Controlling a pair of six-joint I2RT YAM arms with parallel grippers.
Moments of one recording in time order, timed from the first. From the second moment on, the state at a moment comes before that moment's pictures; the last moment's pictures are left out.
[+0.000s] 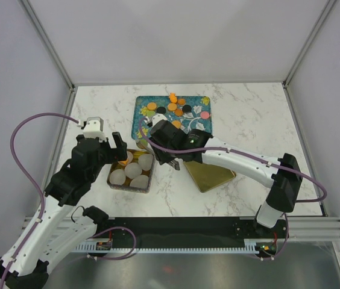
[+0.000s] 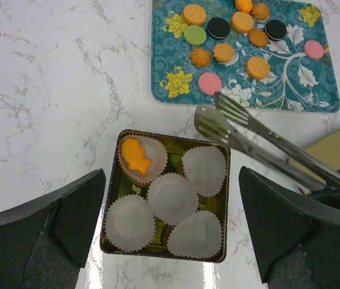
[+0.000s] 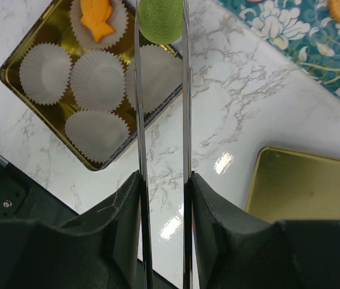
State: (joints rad) left arm -0.52 0.67 0.88 -0.65 -0.38 -0.35; right arm 1.03 1.69 1.55 -0.70 0.20 0.39
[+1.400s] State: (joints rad) left arm -0.50 0.68 0.88 -0.63 -0.36 -0.35; right arm 1.13 1.75 1.48 -0.72 0.22 0.42
